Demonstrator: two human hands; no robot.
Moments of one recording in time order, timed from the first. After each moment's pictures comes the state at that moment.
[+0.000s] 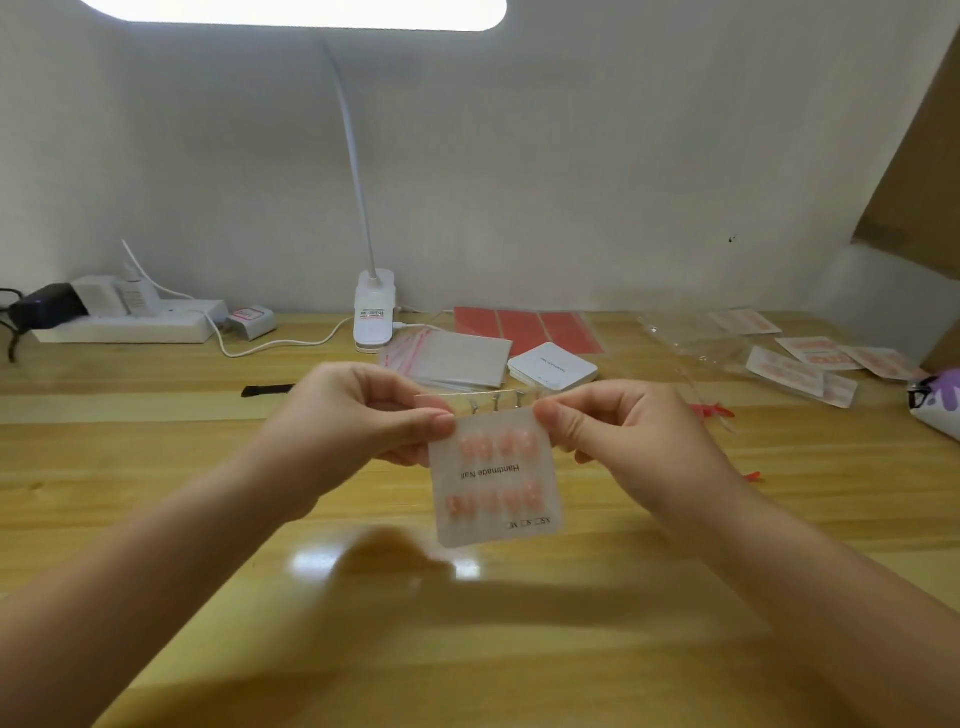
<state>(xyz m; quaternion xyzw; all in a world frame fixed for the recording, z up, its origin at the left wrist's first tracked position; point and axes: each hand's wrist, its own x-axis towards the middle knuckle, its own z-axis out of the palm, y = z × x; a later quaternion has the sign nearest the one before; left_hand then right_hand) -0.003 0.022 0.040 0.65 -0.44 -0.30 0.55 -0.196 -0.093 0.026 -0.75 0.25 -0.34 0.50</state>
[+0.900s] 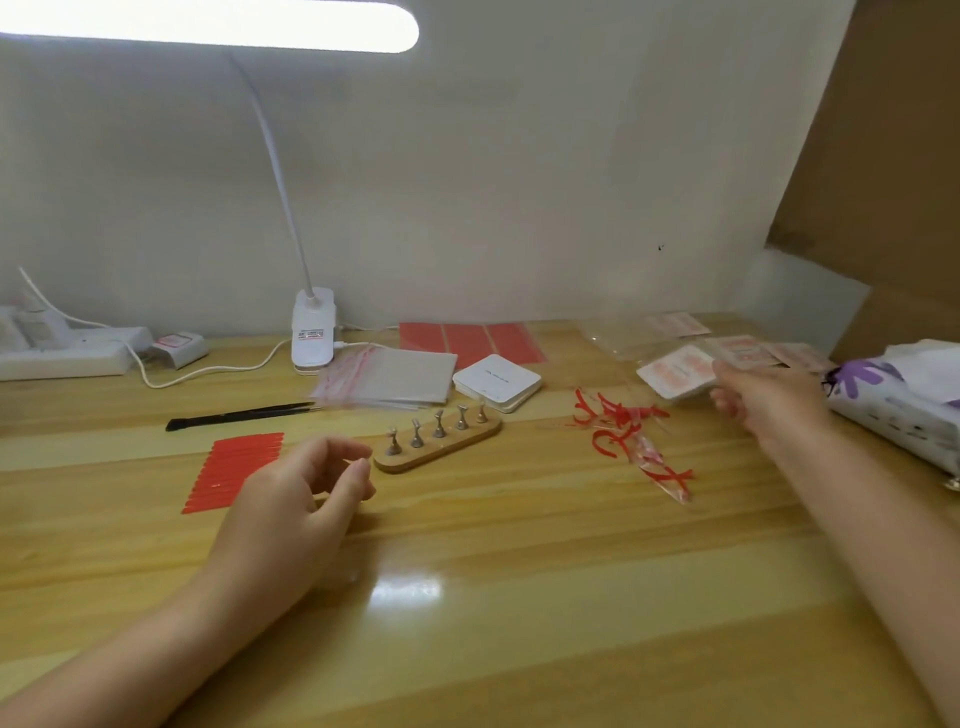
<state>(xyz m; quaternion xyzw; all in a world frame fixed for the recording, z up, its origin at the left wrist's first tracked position) -0.003 0.026 -0.024 0.72 -0.52 -0.02 0.45 -0.303 -0.284 -0.011 -0.47 0.61 -0.48 0.43</state>
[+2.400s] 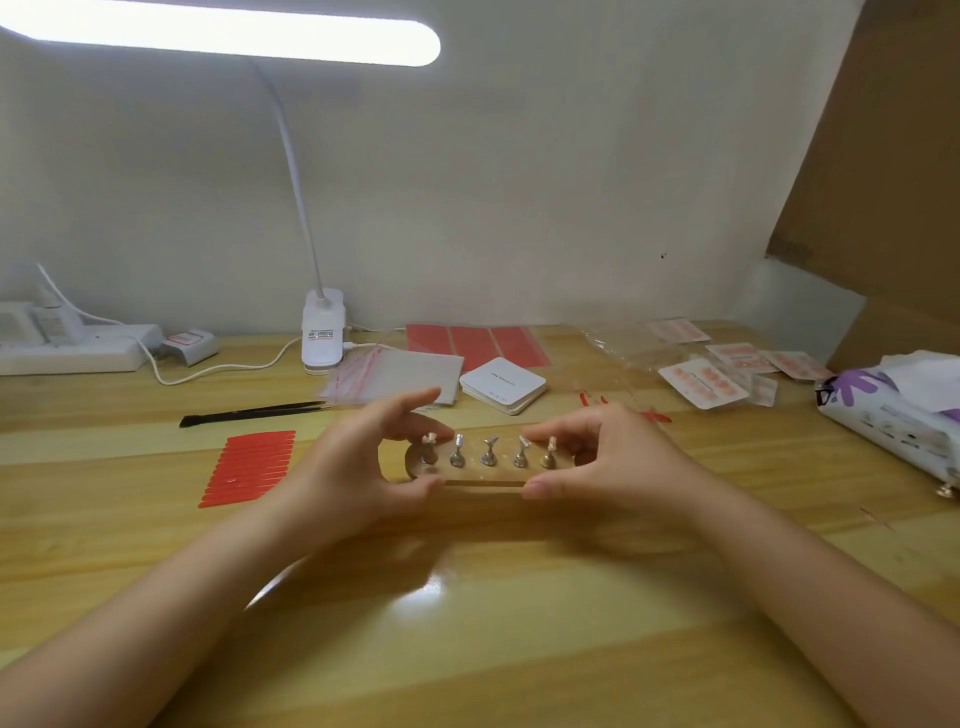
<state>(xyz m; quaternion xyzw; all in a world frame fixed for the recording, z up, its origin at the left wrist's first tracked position) 0.007 -0.013 -0.011 0.62 -0.66 -0.09 0.42 -0.224 -0.142 0.013 -0.86 0.33 -0.18 0.34</state>
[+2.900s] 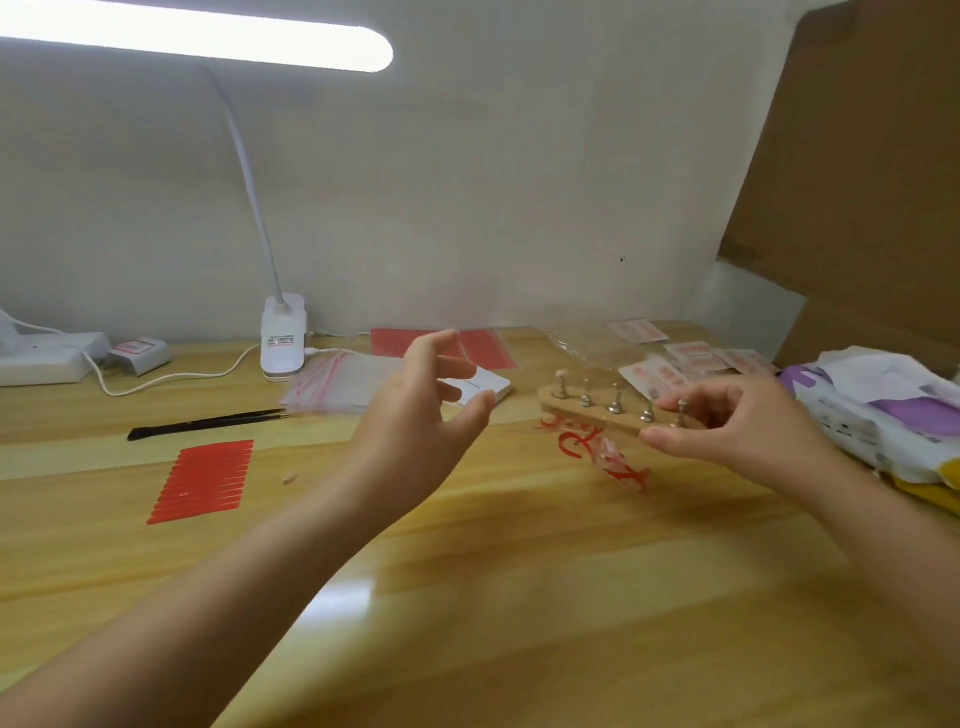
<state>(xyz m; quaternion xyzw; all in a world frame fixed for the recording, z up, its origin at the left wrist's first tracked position) -0.063 -0.052 0.023 0.62 -0.58 -0.09 0.51 -0.325 -0.165 0.043 -0.80 0.46 -0.30 0.25</state>
